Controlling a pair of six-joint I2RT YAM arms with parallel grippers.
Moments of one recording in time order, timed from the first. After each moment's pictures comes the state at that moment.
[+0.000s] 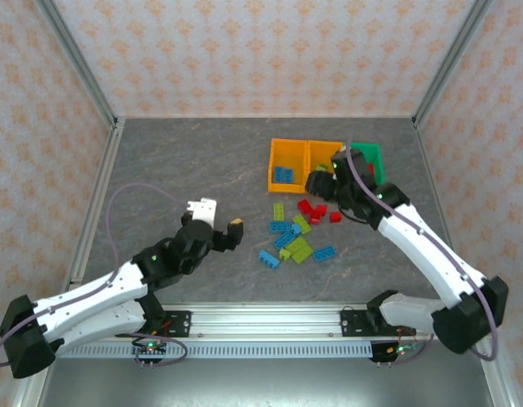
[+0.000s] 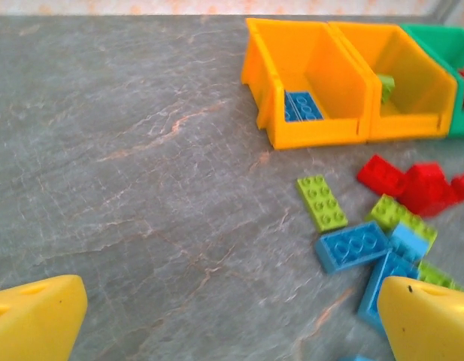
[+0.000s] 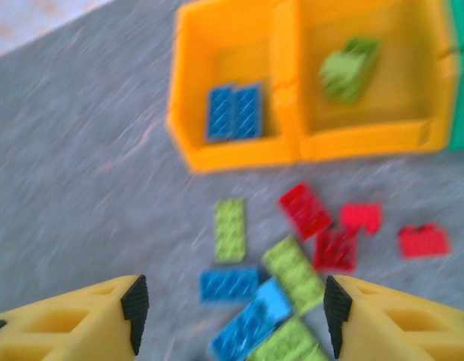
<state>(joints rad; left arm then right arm) -0.86 0.91 0.60 -0.26 -0.51 -0.52 0.55 1.15 1.11 -0.74 0.04 0.68</state>
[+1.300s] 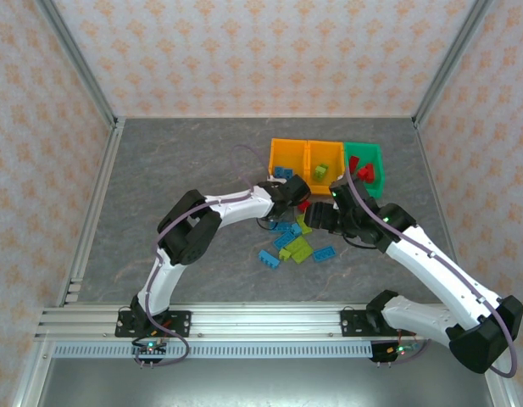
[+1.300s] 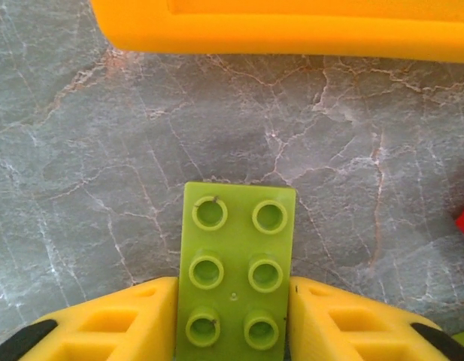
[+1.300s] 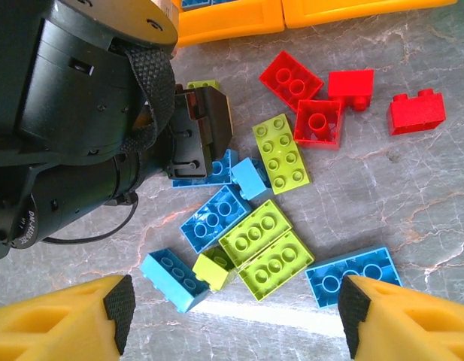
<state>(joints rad) -0.80 2.17 1.59 -0.68 -0.29 -0.83 0.61 1.03 0.99 -0.89 0.00 0.72</state>
